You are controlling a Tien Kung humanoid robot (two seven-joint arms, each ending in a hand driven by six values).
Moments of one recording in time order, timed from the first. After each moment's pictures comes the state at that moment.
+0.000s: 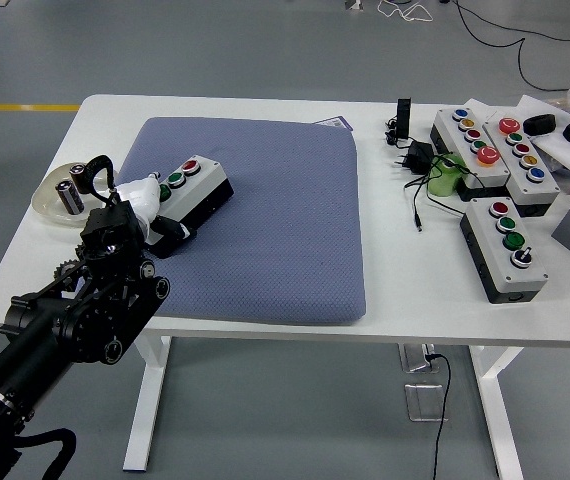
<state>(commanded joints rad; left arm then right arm) -0.70 0.00 -1.08 -0.85 2.27 -0.10 0.65 0.18 -0.11 0.73 0.18 -0.91 -0.23 -0.20</state>
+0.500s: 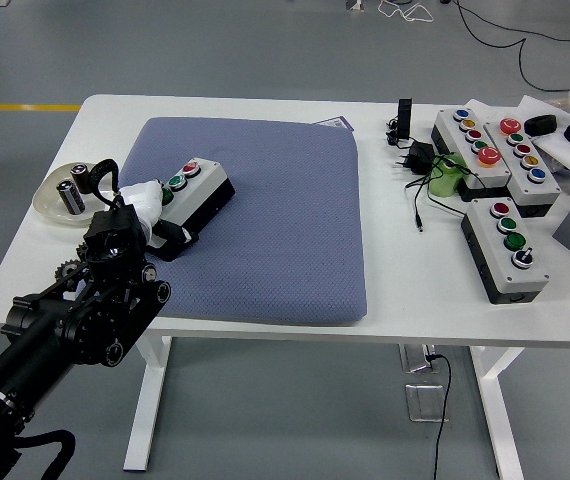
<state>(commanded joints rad) -0.70 0.00 -1.06 -0.83 2.27 -0.07 0.61 0.18 -0.11 0.73 0.18 -0.91 -0.23 -0.20</state>
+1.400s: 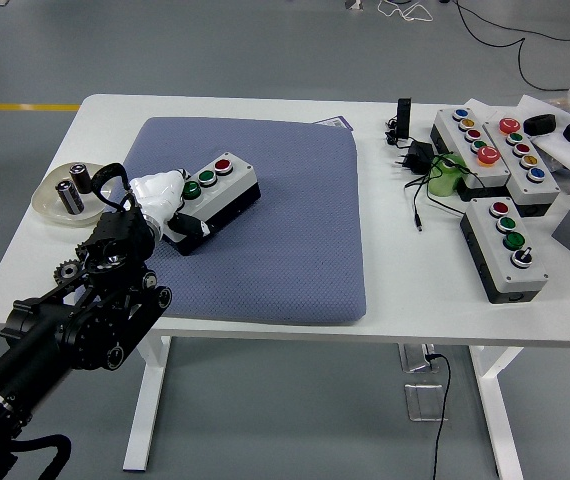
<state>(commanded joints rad) -0.70 0.03 -1.01 -0.83 2.27 0.09 0.37 0.18 -0.11 0.74 0.18 -0.92 -0.22 -0.20</state>
